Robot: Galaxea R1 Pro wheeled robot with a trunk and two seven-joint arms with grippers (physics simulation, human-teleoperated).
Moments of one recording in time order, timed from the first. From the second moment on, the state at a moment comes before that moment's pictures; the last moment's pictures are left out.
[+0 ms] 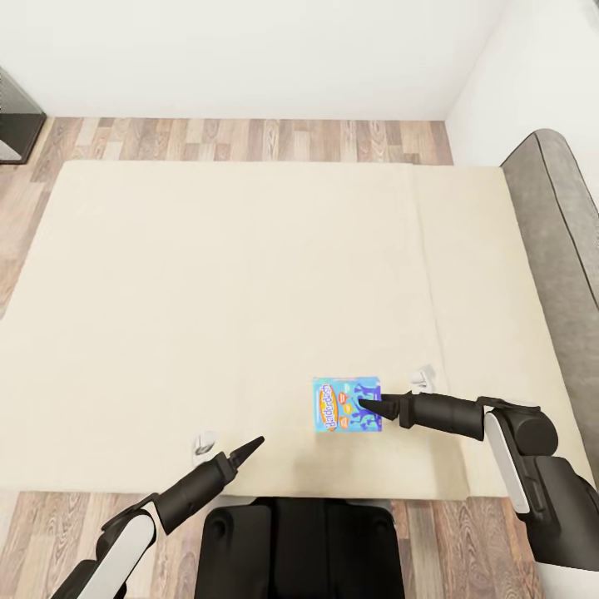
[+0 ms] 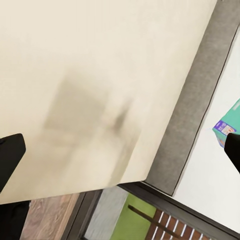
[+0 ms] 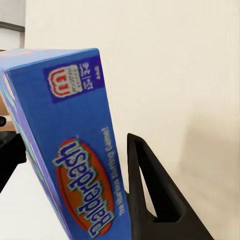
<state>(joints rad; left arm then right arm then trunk) -0.19 0.18 -0.23 -1.39 1.06 0.45 -0.40 -0.49 -0.18 -0.10 -1.58 -0.11 0.95 0.99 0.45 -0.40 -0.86</state>
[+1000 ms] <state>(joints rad) -0.19 0.18 -0.23 -1.38 1.06 0.44 -0.39 -0.49 -0.18 -0.10 -1.58 -0.11 0.96 0.99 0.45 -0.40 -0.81</state>
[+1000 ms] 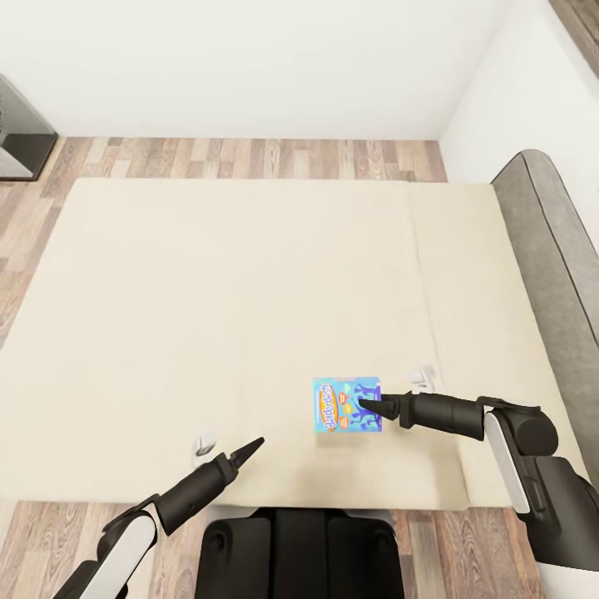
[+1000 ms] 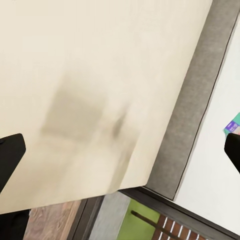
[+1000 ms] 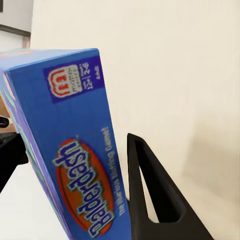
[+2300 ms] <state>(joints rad) -0.19 0.18 -0.23 -1.36 1.05 0.44 -0.39 -0.49 -0.18 -0.10 -1.58 -0.11 0.95 1.00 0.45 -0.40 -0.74</state>
